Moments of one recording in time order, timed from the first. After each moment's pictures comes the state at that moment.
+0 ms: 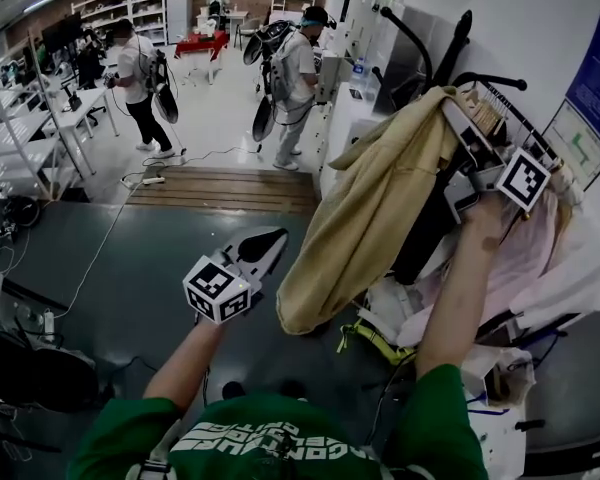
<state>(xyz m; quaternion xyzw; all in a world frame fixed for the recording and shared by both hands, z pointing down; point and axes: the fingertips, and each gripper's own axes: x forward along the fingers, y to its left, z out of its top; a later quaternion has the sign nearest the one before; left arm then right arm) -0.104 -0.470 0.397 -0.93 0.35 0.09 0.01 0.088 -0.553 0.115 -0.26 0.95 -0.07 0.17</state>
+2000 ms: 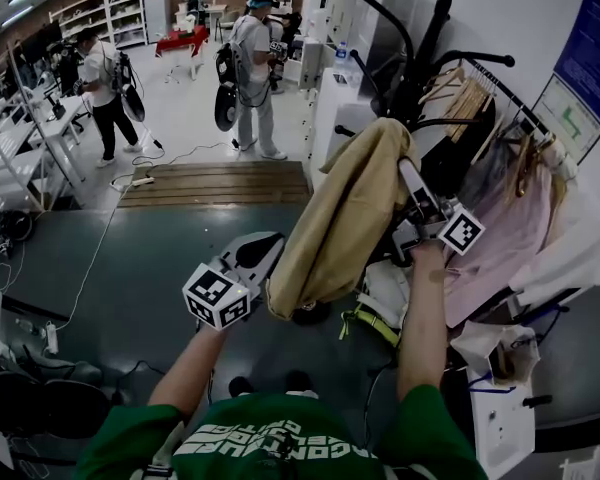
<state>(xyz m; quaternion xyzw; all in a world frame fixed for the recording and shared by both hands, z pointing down) -0.094 -0.460 0.418 -0.94 0.33 0.08 -0.02 0.100 -0.543 0.265 -0.22 0.92 -0.13 0.28</state>
